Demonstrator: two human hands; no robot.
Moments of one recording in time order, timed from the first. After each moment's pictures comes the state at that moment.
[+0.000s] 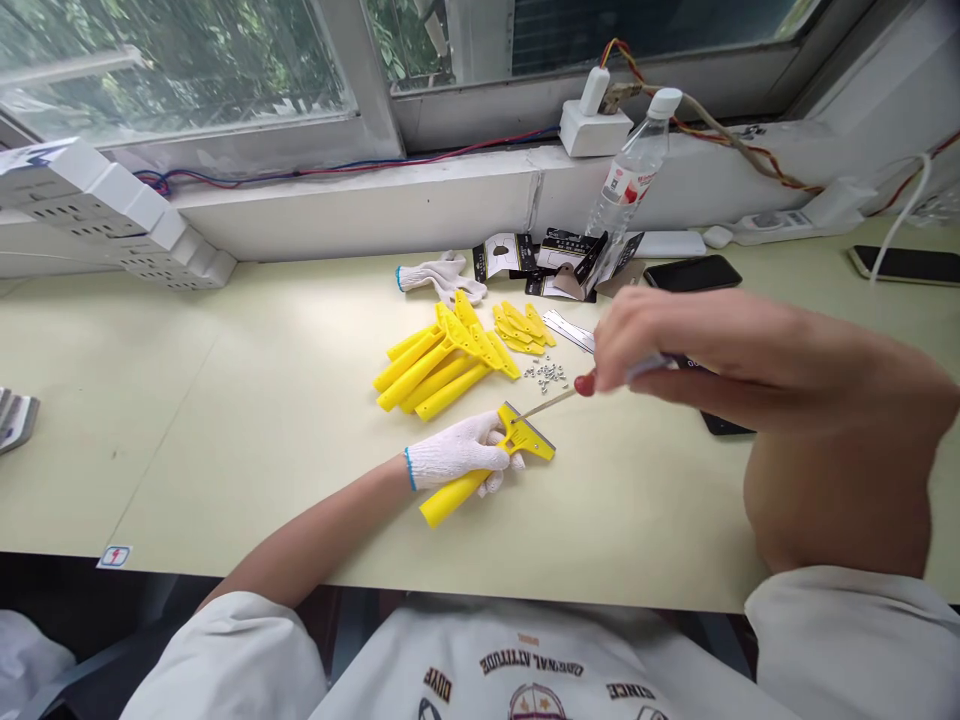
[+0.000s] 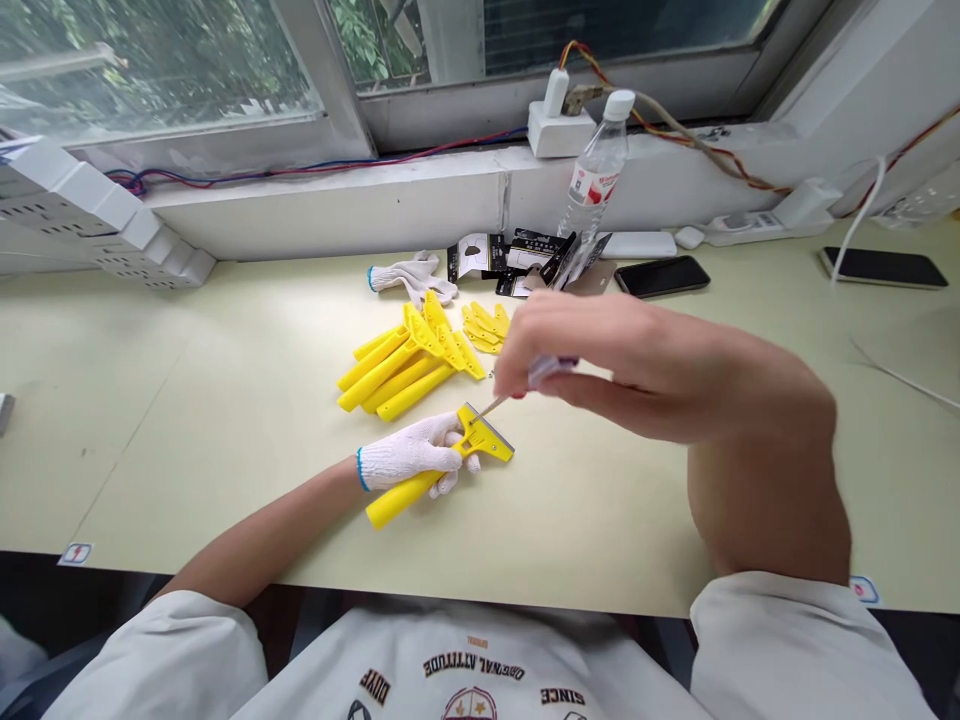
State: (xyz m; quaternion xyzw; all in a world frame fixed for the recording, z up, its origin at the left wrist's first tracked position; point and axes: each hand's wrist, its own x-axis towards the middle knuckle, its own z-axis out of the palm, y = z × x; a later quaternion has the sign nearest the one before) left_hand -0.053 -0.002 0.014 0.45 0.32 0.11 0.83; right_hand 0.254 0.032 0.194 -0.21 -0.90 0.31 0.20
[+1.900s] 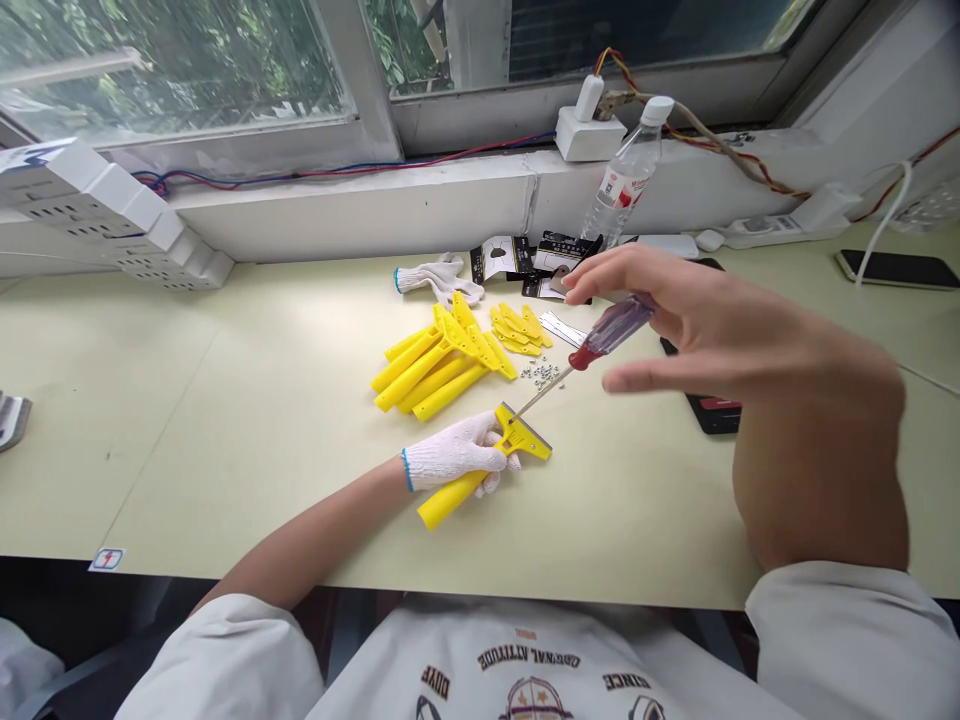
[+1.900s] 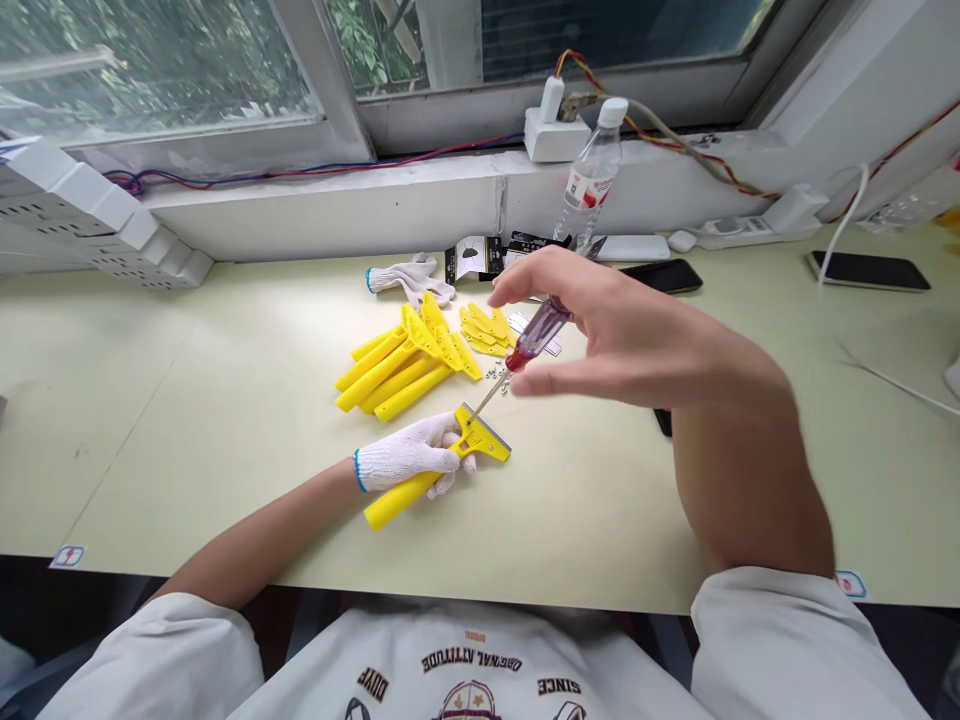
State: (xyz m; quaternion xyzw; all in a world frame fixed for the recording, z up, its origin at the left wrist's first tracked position) left_hand -0.052 -0.003 0.014 0.46 0.32 0.12 0.82; right_hand 0.253 0.039 0.183 -0.39 -0.85 0.28 0.23
